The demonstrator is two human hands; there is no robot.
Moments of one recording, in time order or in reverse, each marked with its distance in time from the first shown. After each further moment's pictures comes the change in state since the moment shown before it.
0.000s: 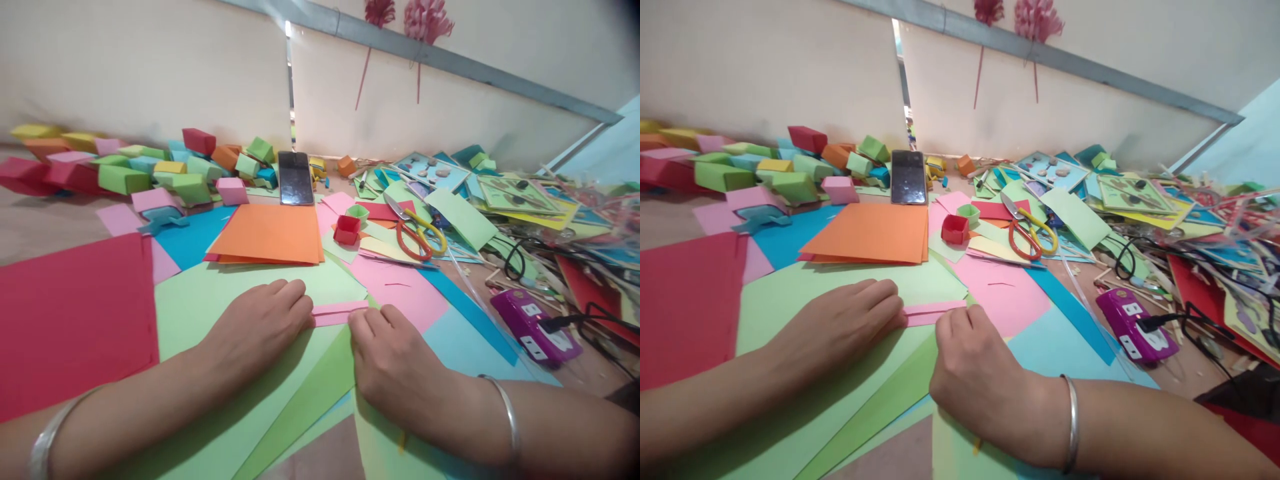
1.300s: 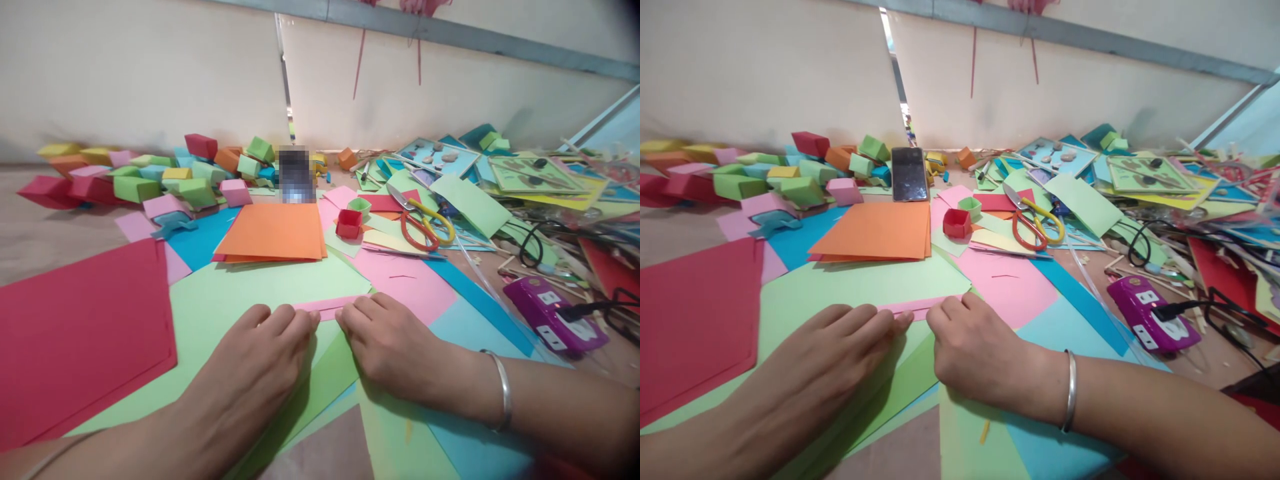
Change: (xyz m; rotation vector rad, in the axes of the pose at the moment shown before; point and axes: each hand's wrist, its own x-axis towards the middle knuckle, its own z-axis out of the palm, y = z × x) left_hand -0.020 0.027 -0.029 0.155 -0.129 0.087; right_hand 0.005 0.010 0.013 0.278 0.088 -0.025
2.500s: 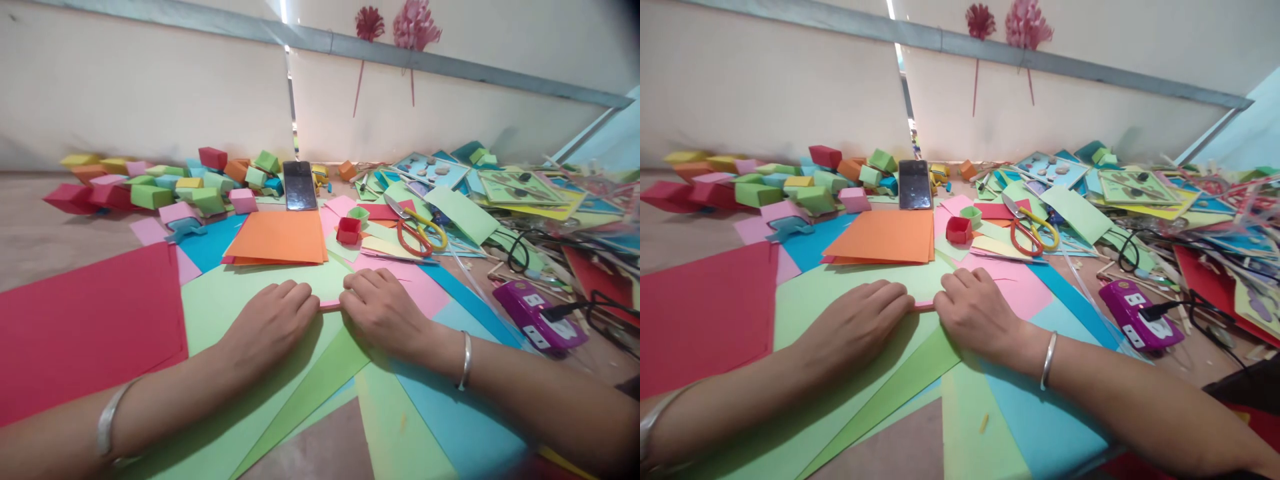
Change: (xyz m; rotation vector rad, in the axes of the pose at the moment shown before) left_hand 0.016 -0.018 0.024 -0.042 0.229 -0.065; right_hand 0.011 0.022 0.010 -0.134 0.081 0.067
